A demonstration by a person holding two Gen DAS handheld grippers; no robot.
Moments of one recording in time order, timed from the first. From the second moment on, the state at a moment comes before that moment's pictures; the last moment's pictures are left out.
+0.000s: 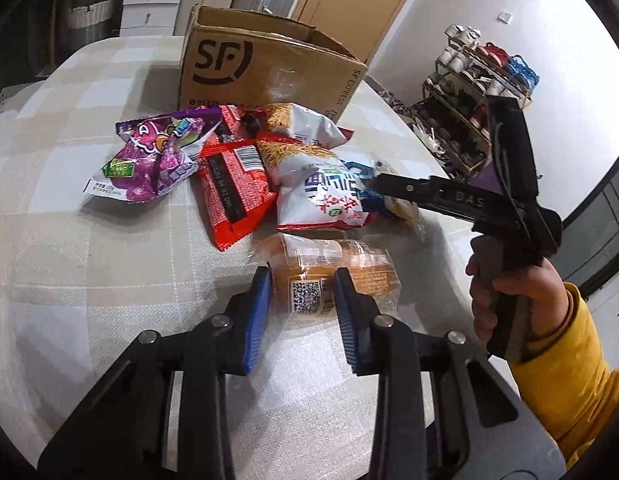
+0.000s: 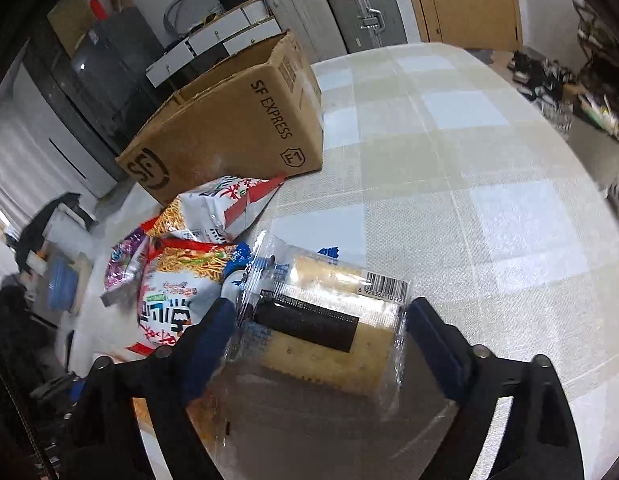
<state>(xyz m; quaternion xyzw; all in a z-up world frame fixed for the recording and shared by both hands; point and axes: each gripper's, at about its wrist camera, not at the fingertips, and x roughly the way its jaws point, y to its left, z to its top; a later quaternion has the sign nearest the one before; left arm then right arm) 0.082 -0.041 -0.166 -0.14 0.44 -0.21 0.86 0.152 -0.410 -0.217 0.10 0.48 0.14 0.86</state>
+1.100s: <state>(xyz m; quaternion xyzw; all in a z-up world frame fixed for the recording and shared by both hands) 0.052 -0.029 -0.164 -0.14 0.41 -0.26 0.86 0.084 -0.441 -0.170 0.16 0.40 0.17 0.89</state>
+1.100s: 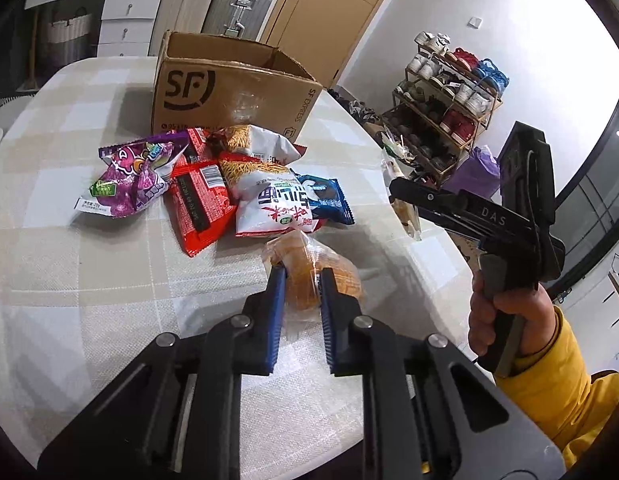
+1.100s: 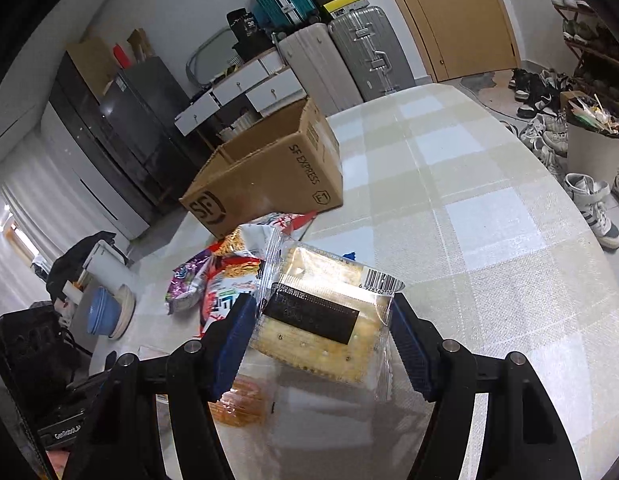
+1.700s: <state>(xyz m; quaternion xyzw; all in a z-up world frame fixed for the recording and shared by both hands) 0.042 0.016 -0.092 -0.16 0.35 -0.25 0.89 0.072 -0.439 -0.139 0.16 0.37 0.19 0.89</state>
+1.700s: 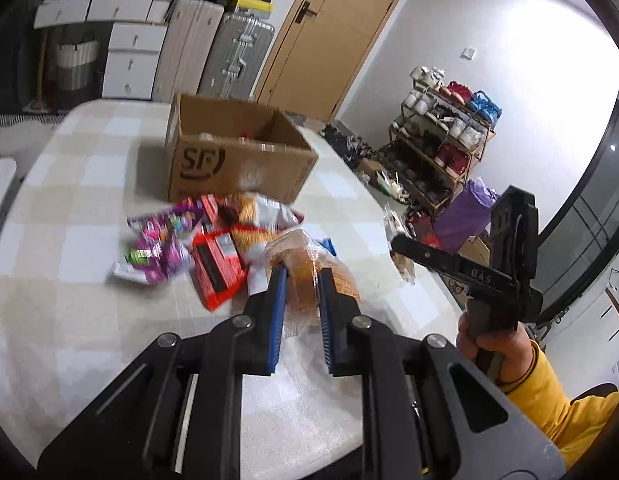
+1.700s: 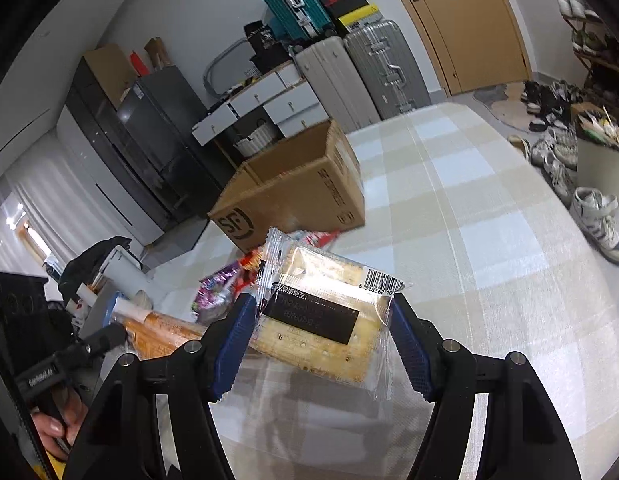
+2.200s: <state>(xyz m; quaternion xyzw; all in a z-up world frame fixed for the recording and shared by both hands) 0.084 0.051 0.001 -0.18 0.27 -0.24 0.91 0.118 -0.394 -0.065 0.13 0.33 0.26 0.90</state>
